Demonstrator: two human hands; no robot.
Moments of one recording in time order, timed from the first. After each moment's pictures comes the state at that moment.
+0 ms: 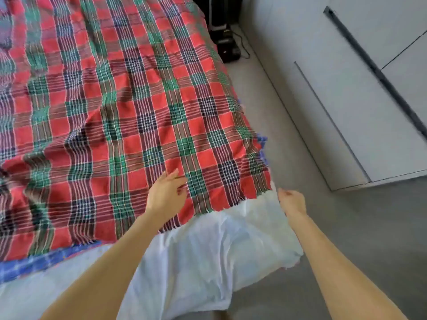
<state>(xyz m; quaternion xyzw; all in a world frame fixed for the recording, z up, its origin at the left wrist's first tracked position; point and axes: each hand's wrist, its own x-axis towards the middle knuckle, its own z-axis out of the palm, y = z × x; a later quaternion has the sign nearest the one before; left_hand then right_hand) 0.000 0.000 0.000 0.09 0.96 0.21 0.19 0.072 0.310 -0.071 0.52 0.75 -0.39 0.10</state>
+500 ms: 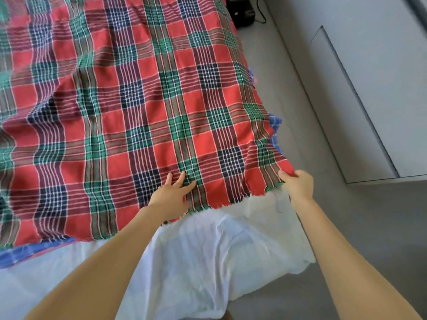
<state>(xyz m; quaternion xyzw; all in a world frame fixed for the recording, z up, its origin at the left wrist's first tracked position) -0.008 0.022 -0.106 0.19 0.89 -0.02 0.41 0.031 0.328 -0.130 0.49 0.75 -0.44 0.04</state>
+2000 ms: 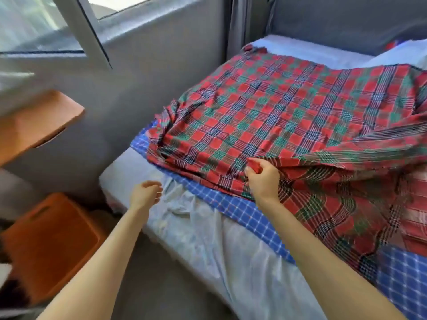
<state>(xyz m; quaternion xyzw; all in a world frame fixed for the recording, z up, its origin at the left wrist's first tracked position) 0.315 -0.869 0.179 -0.58 0.57 0.55 -0.18 0.133 -0.677 0.212 -0.13 0.82 -0.55 0.14</state>
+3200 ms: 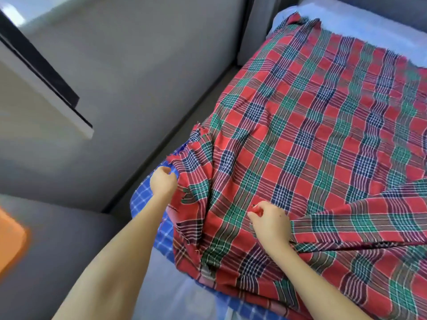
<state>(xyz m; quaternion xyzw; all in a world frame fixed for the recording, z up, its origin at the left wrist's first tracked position) 0.051 -1.402 -0.028 -0.58 0.71 0.39 -0.03 -0.011 -1.153 0.043 -0.11 0.96 -0.15 0.20</state>
